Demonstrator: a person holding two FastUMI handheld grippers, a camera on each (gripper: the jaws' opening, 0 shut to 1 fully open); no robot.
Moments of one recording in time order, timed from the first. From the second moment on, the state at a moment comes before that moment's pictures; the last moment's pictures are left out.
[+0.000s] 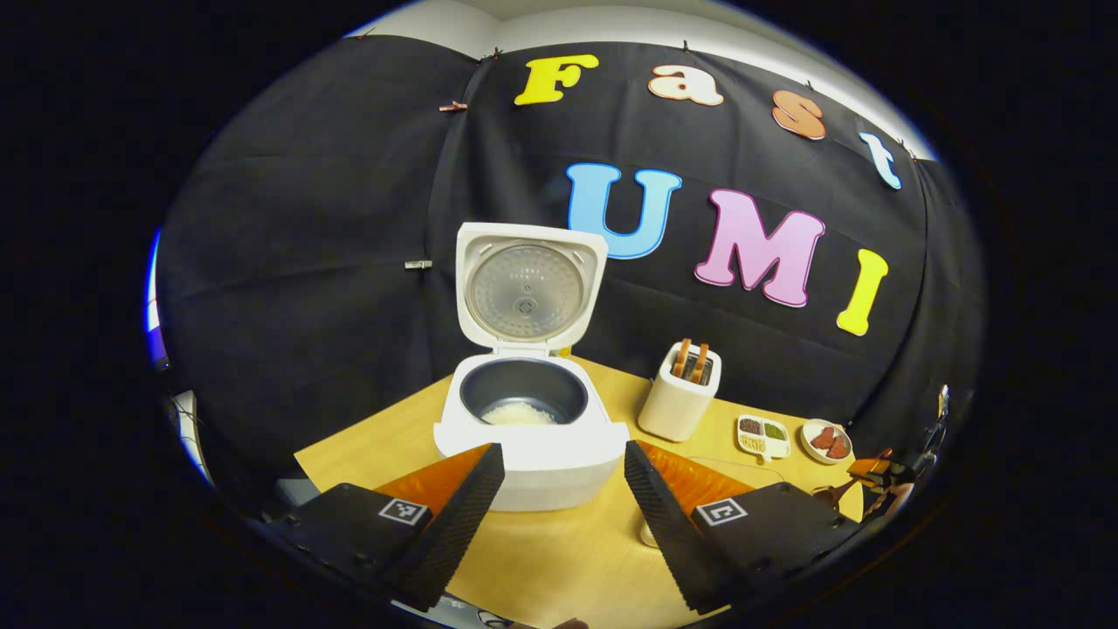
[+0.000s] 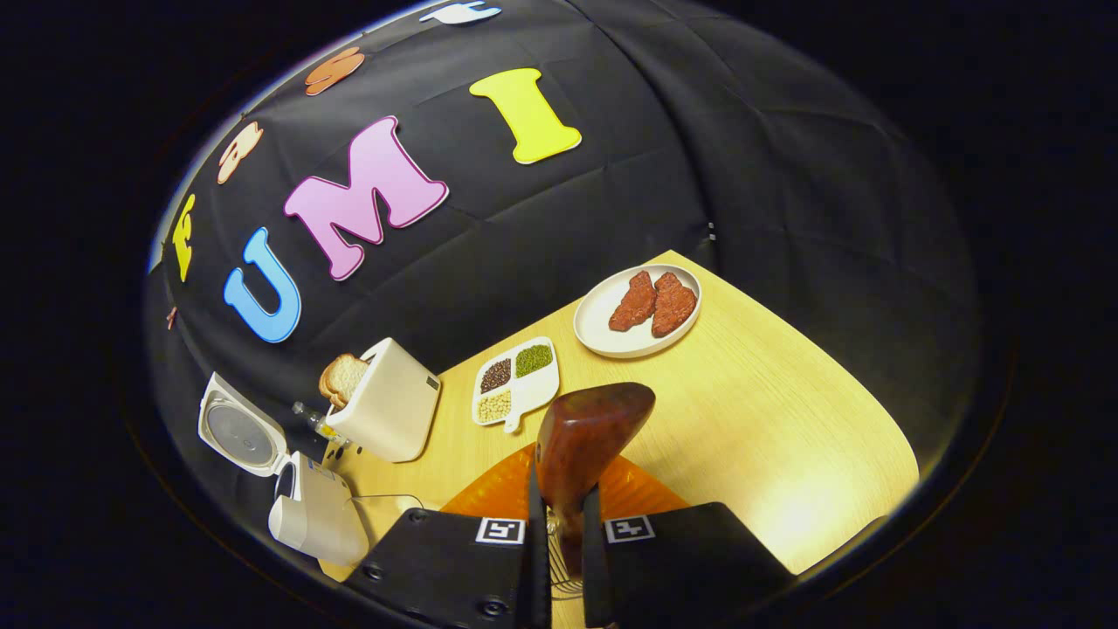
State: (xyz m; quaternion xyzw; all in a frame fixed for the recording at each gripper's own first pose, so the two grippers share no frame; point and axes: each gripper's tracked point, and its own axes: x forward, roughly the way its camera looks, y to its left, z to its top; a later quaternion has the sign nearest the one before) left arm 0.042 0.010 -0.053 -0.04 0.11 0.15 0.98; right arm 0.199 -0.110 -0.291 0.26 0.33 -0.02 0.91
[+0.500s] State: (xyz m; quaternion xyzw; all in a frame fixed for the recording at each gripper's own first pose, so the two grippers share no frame) left arm 0.126 0.093 0.077 -0.01 0.03 0.16 0.99; right arm 0.174 -0.117 -0.269 0.20 0.30 -0.05 0.93
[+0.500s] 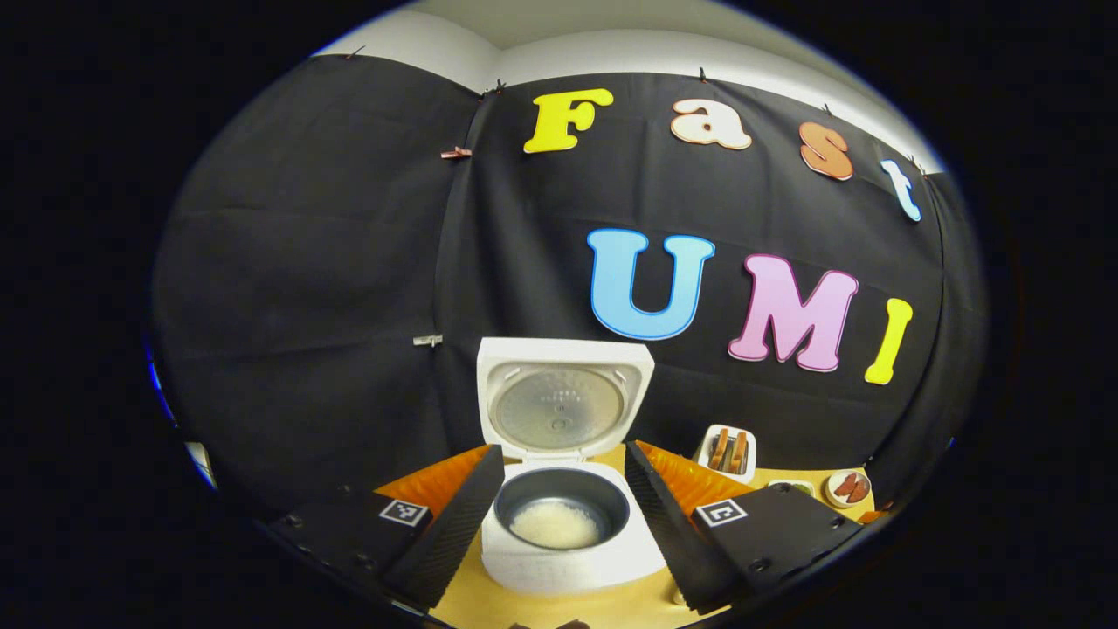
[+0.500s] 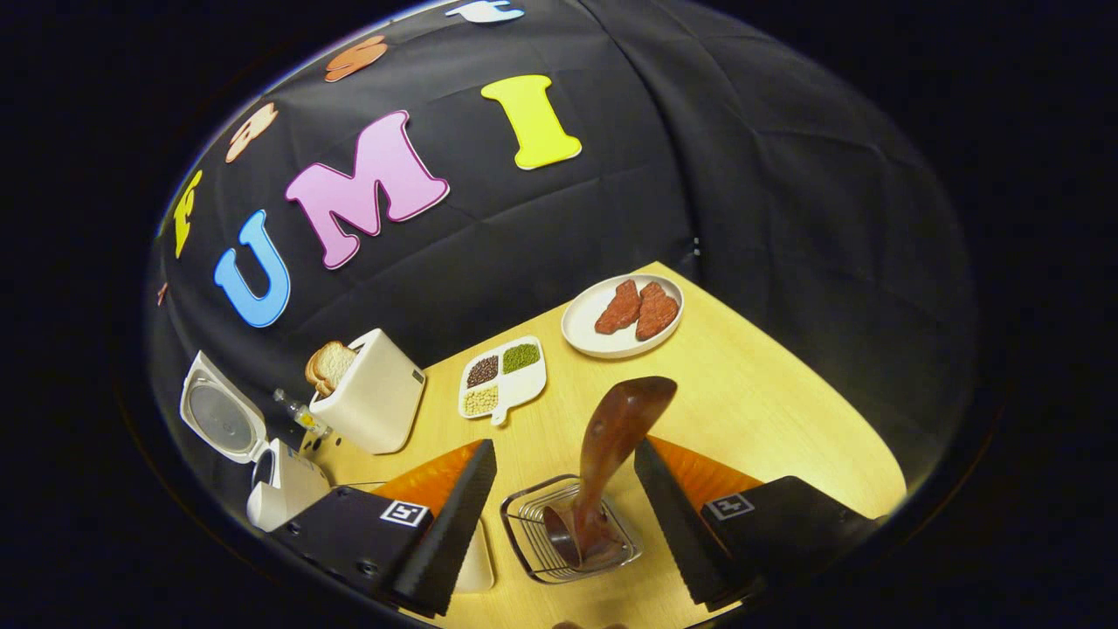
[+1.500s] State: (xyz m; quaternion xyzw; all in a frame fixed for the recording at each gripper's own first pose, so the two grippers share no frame) left arm 0.378 0.173 0.115 -0.04 0.14 0.14 0.98; right arm 0.020 -0.128 -0.168 0.08 0.22 -0.11 0.97
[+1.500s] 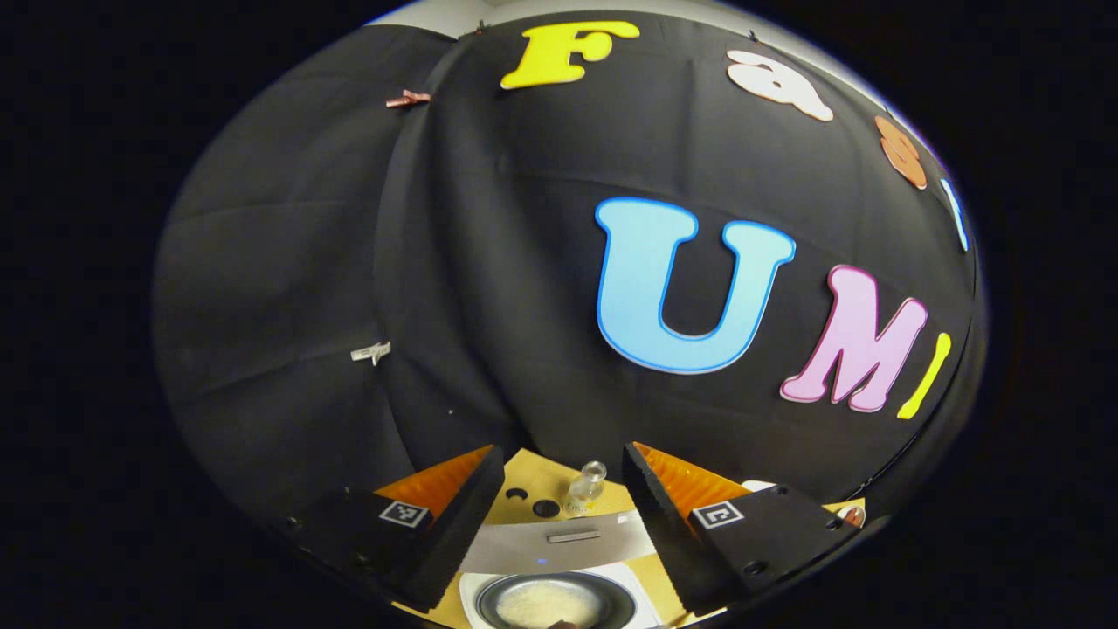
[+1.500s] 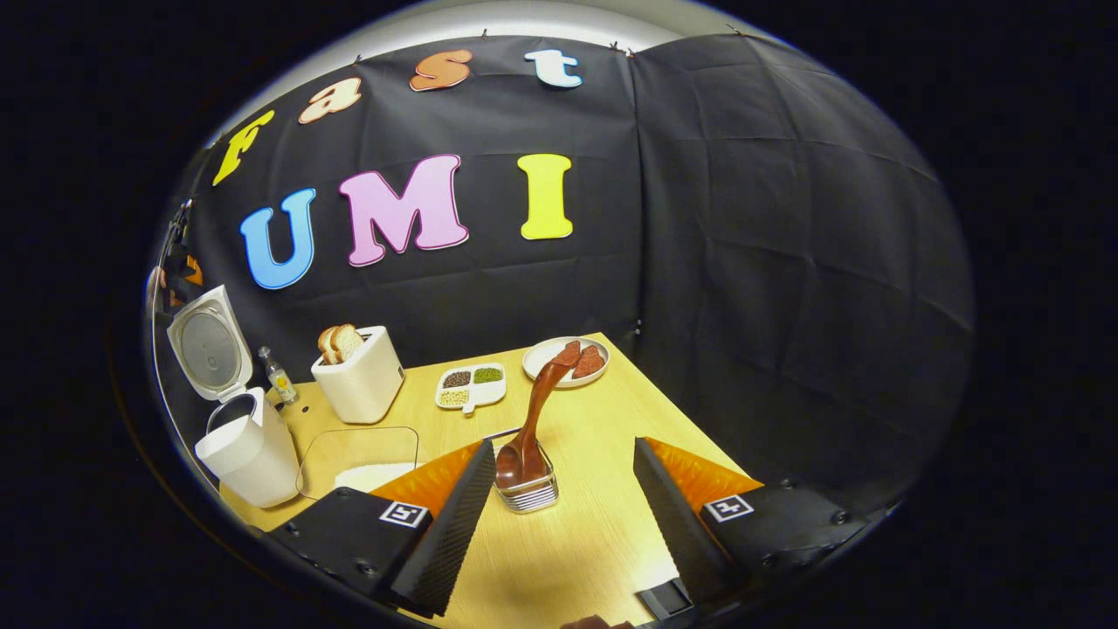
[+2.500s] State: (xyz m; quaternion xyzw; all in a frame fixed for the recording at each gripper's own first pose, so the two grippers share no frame) left arm 0.242 0.114 -0.024 -0.02 0.25 0.22 0.94; right arm 0.040 -0.114 -0.176 0.08 0.23 -0.03 0.97
